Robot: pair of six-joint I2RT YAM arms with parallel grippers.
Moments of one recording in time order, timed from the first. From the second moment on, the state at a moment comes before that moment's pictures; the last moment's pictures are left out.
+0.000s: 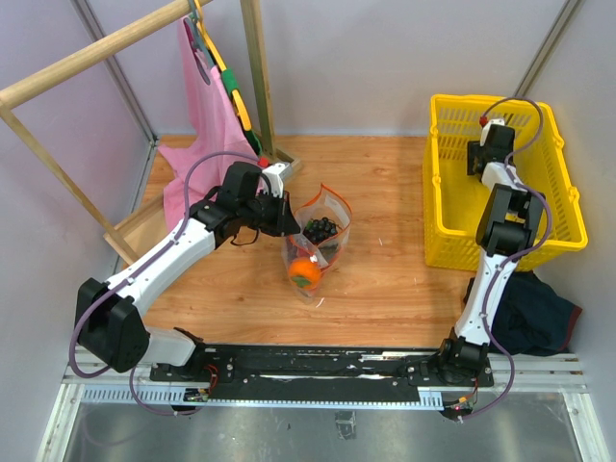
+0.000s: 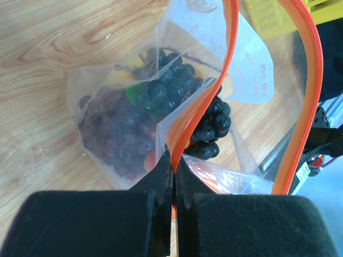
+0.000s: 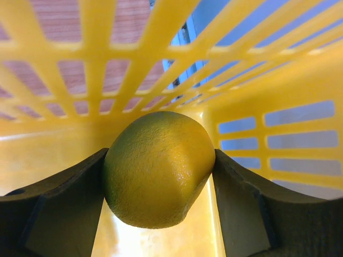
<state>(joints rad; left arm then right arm) -0.51 1.35 1.10 -0.42 0.40 -0.28 -0.28 2.36 1.85 -0.08 0.19 -0.30</state>
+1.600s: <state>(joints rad) -0.51 1.23 1.10 -0.42 0.43 -0.28 0.25 1.14 1.31 -0.38 -0.11 0.17</state>
